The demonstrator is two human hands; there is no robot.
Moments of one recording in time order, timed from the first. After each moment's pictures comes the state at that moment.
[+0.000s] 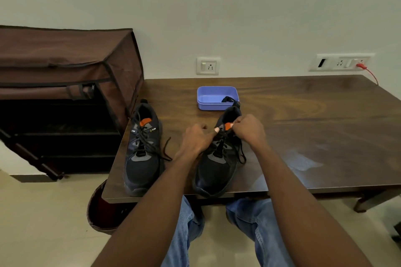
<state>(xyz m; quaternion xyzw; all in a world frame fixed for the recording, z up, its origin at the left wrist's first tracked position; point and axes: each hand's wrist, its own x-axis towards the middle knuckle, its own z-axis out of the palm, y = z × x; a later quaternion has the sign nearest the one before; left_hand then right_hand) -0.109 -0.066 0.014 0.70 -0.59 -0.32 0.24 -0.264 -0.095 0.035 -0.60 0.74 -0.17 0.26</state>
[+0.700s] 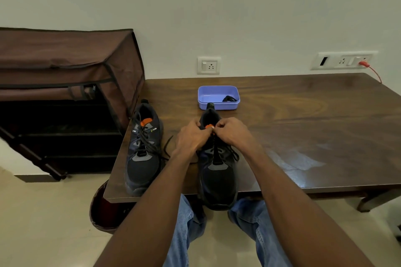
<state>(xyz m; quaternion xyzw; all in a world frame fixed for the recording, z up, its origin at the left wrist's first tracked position) -0.101 -0.070 0.014 0.74 -0.54 -0.31 0.24 -0.236 -0.090 0.026 -0.68 0.66 -0.16 0.29</state>
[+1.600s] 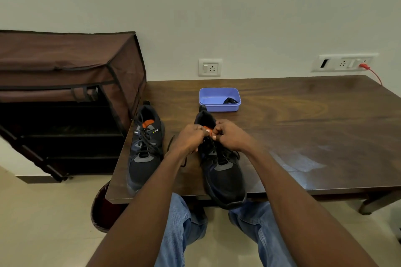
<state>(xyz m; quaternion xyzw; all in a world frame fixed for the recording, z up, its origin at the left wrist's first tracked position) -0.085 -0.066 0.019 0.66 -0.54 -0.44 0.28 -0.240 -0.093 0.019 -0.76 0.54 -0.16 0.34</state>
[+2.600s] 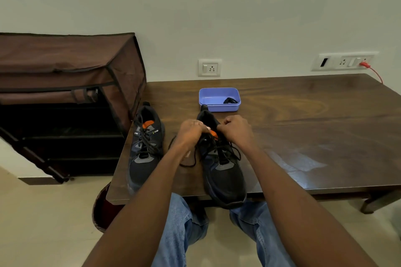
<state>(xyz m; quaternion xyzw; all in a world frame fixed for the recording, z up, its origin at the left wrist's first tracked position) -0.094 -0.063 0.028 0.61 -0.47 -0.47 0.43 -0.240 -0.098 0.020 -0.62 0.69 -0.25 0.28</state>
